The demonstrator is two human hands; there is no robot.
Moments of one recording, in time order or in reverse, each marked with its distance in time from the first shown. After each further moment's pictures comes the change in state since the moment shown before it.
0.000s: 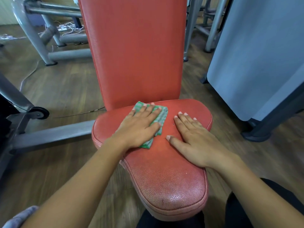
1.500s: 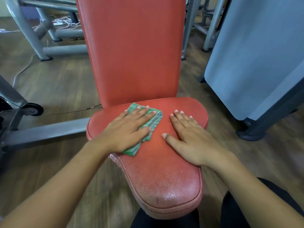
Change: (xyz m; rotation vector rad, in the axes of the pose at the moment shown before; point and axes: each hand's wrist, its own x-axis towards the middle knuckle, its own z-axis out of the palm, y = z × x) left_hand -0.021 -0.020 -0.001 -0.005 0.000 0.108; right_hand 0.001 -0.001 -0.001 -0.007 -0.010 -0.007
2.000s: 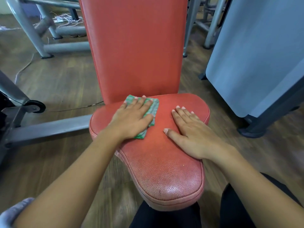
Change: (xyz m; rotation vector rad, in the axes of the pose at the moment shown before) left_hand 0.021 0.006 -0.002 0.064 0.009 -0.178; right_hand 0.000 -0.001 0.000 -0.004 -0.013 0.004
